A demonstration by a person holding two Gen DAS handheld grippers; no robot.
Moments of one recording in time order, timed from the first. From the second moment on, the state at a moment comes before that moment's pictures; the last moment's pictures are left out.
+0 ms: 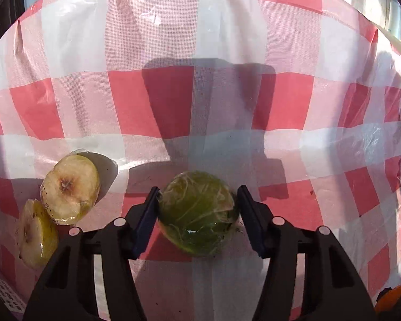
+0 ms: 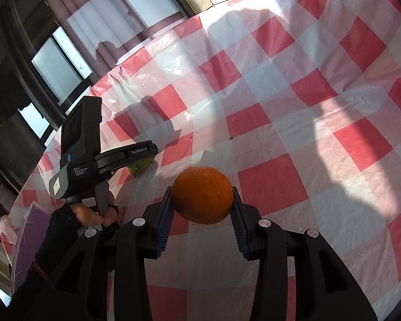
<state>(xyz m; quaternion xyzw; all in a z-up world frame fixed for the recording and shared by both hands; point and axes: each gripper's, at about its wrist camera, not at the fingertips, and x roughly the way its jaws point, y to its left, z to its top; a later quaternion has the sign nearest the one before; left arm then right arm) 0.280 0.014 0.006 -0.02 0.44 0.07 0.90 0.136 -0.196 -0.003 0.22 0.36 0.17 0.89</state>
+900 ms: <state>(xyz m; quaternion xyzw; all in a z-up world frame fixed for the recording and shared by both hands) -0.006 0.037 0.020 -0.18 0.33 -0.04 0.92 0.136 -0.198 -0.002 0.21 0.36 0.17 0.89</state>
